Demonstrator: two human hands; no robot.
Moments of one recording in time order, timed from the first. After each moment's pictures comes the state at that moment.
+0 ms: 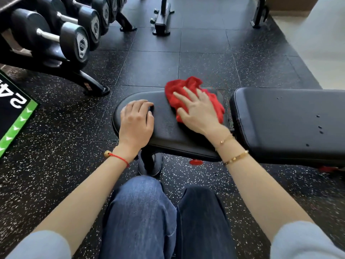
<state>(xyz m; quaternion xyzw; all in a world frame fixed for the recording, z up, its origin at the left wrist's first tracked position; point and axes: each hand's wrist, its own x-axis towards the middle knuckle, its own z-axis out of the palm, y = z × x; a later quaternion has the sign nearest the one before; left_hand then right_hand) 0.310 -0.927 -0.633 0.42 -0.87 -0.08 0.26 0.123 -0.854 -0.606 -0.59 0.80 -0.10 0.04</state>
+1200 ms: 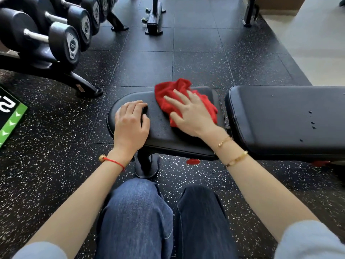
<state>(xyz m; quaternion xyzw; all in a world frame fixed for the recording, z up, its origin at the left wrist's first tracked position) 0.315 -0.927 -0.634 0.41 -0.87 -0.10 0.27 0.132 -0.848 -0.605 -0.62 0.78 -0.10 0.04</state>
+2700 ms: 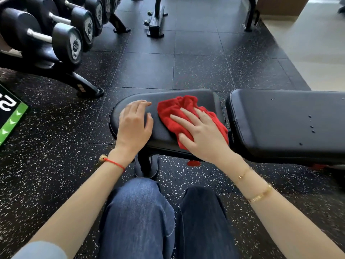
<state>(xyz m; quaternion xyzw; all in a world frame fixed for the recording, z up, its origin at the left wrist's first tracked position) 0.311 -0.924 -0.627 0.40 -0.87 -0.11 0.28 0.146 -0.786 -0.609 -0.64 0.76 -0.12 0.03</state>
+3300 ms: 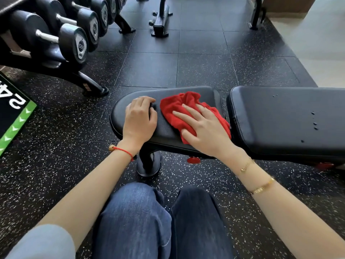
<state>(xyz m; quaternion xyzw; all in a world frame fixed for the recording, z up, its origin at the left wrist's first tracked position) 0.291 -0.925 -0.633 0.41 -0.86 -0.12 0.29 0.131 -0.782 -0.610 -0.66 0.75 -0.12 0.03</state>
